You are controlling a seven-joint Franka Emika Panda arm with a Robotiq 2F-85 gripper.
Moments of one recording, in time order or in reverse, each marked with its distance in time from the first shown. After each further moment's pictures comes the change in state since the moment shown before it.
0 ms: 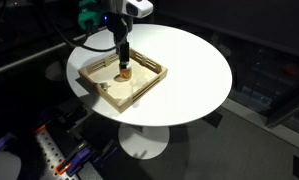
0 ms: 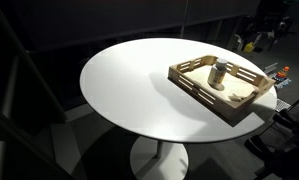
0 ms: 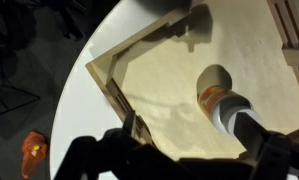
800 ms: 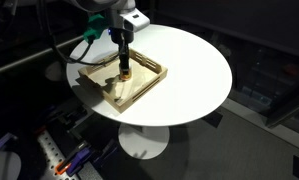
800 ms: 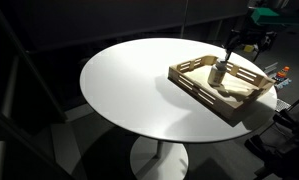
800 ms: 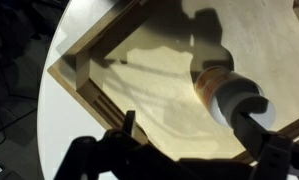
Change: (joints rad) arm 0.038 0.125 0.001 0.001 -0.049 0.187 0.234
